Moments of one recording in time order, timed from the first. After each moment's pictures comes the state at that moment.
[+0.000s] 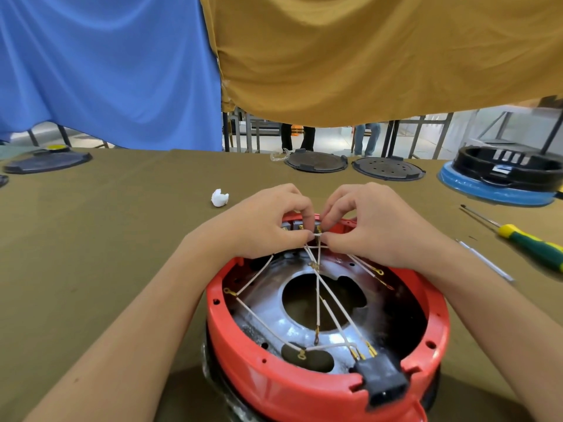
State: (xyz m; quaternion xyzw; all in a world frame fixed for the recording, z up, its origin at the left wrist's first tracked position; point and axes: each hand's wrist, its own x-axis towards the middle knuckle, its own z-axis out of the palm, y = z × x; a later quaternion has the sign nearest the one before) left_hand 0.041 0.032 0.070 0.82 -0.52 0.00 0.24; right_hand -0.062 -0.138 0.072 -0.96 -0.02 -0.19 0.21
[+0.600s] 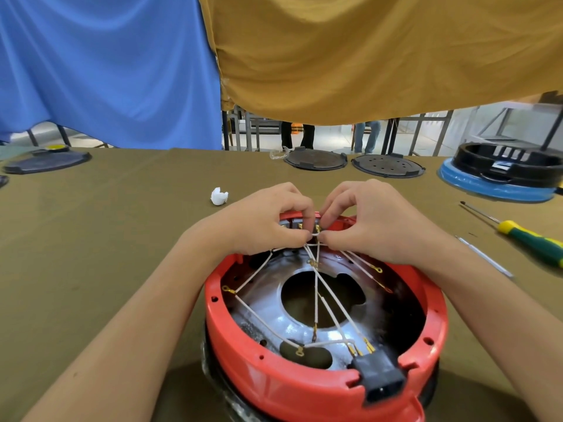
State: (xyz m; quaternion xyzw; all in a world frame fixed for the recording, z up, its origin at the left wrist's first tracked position) left_hand 0.039 0.033 0.074 0.81 -0.52 -0.05 0.26; right_hand -0.064 -0.136 0.073 -0.95 -0.01 -0.18 0.24
